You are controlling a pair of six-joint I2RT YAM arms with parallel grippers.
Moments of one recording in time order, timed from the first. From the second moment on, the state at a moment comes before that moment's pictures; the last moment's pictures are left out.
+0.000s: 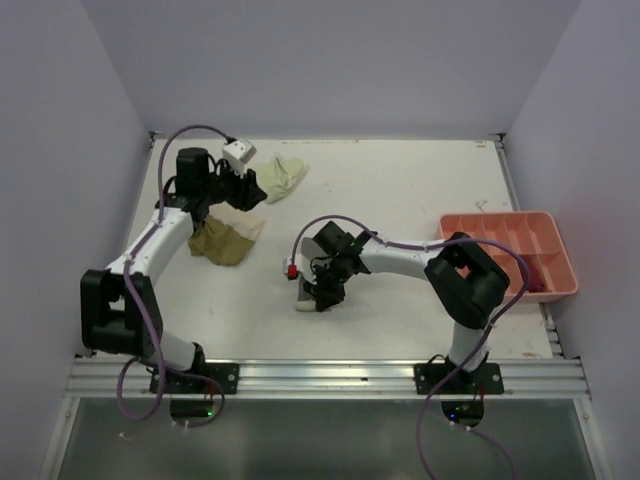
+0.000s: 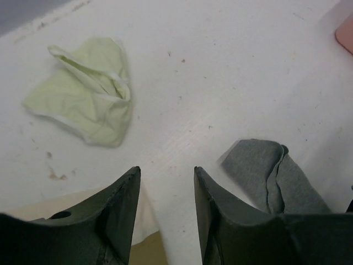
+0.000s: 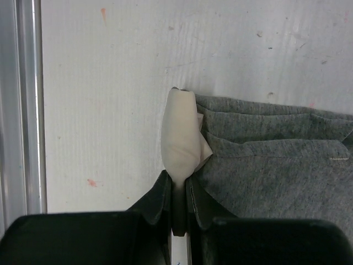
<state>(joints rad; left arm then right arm) -0.14 1.57 1.11 -0.13 0.57 0.13 0.86 1.84 1.11 -0.49 -0.58 -0.63</state>
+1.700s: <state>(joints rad) -0.83 1.44 0.67 -0.31 0.44 1.19 0.67 1.90 1.13 -0.46 -0.91 -0.48</state>
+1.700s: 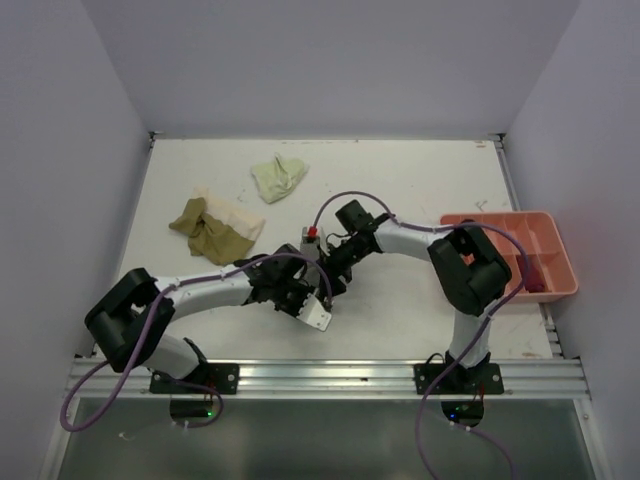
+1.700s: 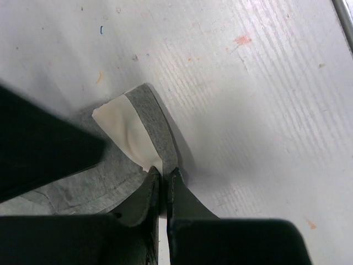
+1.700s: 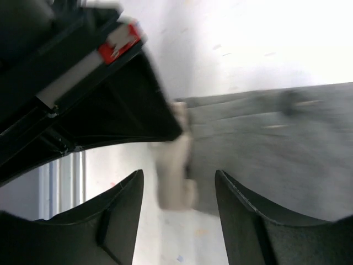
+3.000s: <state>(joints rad) -0.52 2.33 1.52 -1.25 1.09 1.01 0.97 1.54 0.96 -0.53 -0.27 -0.72</state>
